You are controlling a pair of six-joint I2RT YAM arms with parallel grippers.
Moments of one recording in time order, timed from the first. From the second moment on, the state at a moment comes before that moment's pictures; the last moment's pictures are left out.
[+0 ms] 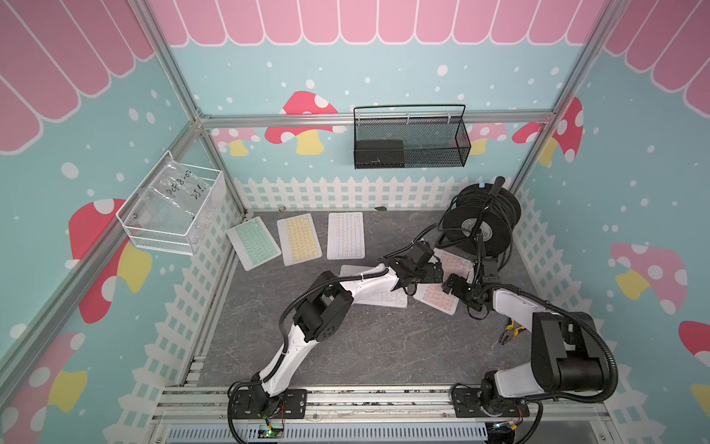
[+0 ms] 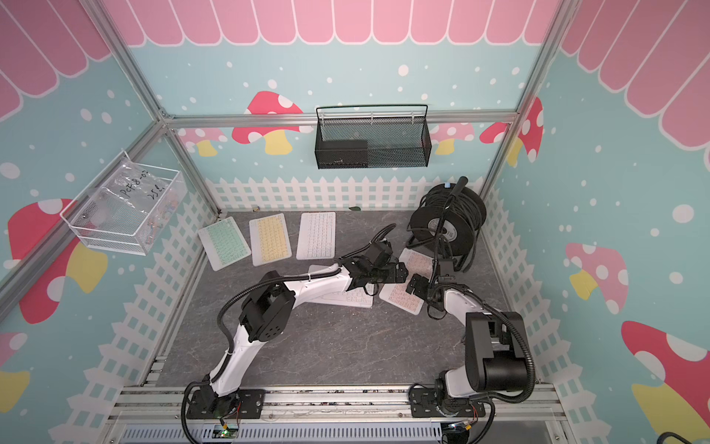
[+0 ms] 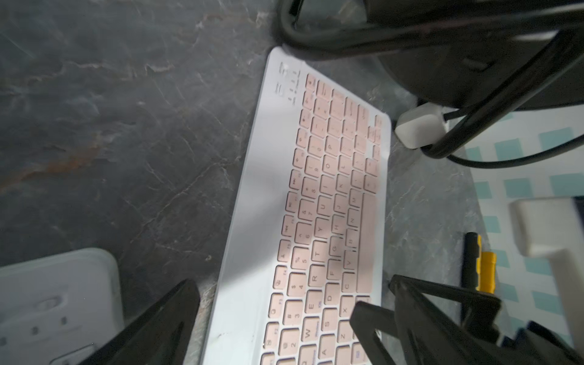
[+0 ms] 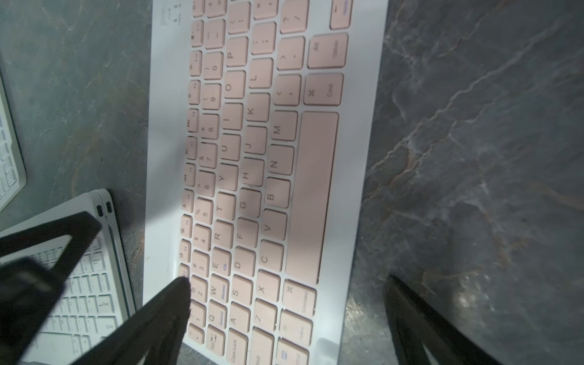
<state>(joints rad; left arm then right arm) -0.88 2.34 1.84 -0.27 0.03 -0.76 0.01 1.46 0.66 -0.22 -0.19 0.51</state>
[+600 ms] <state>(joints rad) -0.91 2.40 1.91 -0.34 0.03 -0.81 0.04 1.29 0.50 -0.17 -0.22 0.57</state>
